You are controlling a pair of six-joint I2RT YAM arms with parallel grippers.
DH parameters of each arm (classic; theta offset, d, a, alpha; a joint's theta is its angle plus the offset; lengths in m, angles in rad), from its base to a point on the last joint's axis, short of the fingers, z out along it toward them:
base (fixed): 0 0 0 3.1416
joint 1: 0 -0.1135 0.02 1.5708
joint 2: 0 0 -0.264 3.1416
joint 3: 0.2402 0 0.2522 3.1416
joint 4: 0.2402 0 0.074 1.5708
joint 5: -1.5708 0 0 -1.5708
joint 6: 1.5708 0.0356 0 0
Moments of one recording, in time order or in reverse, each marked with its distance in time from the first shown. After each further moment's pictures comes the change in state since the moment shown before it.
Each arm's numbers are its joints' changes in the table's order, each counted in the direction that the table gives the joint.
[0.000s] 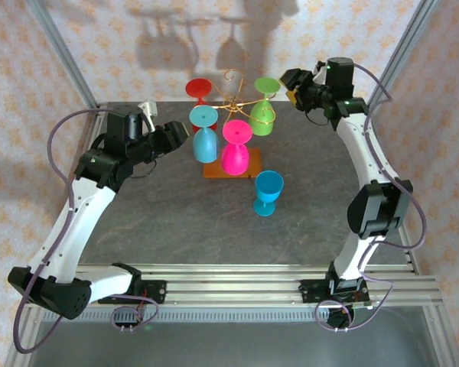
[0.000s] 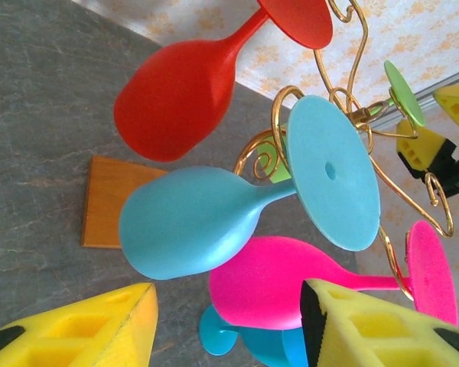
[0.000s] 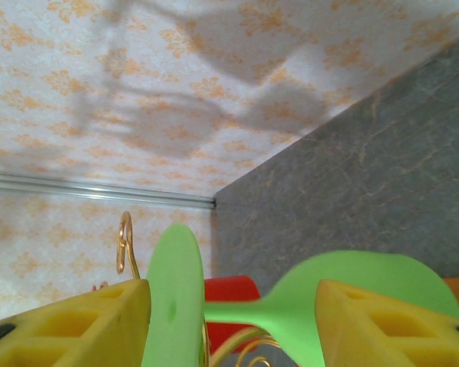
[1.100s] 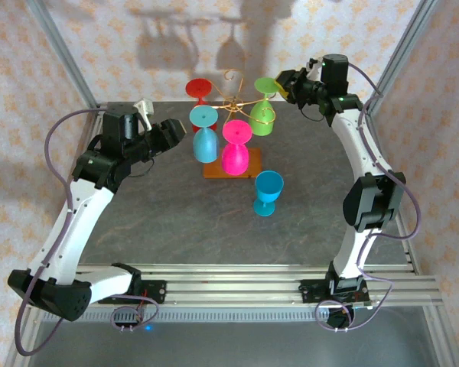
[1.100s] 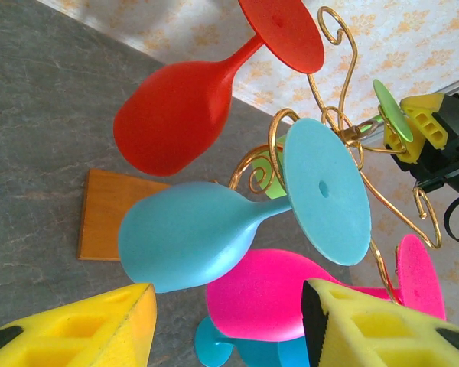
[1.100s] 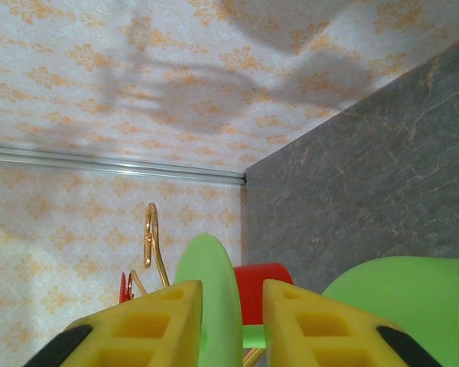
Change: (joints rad) left arm -0.028 -0.014 -0.017 -0.039 -0.021 -0.001; right arm -0.013 0.068 0.059 -0.033 0.106 0.047
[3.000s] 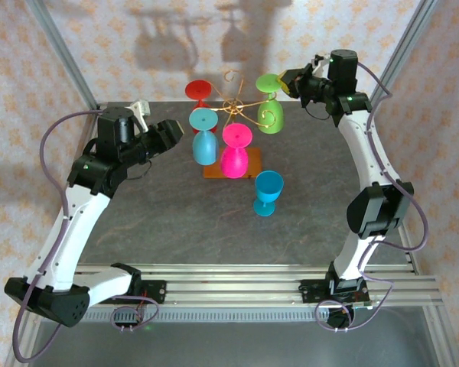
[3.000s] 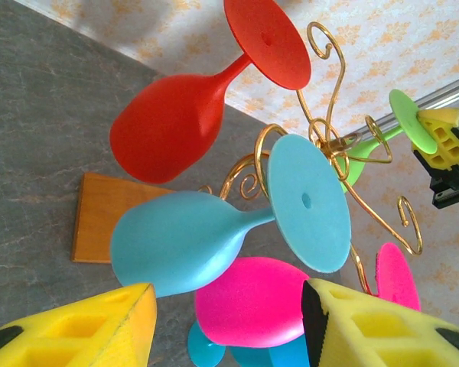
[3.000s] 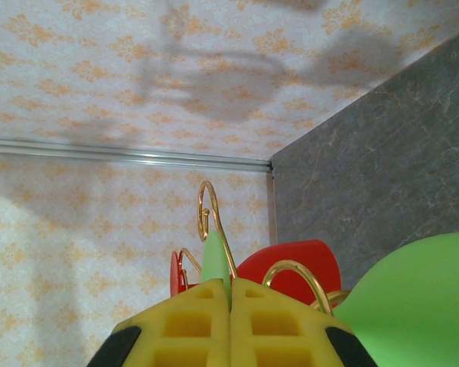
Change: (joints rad) left arm -0.004 -0.041 -0.013 -0.006 -0.005 -0.011; right arm 0.007 -0.077 0.012 0.056 0.035 0.075
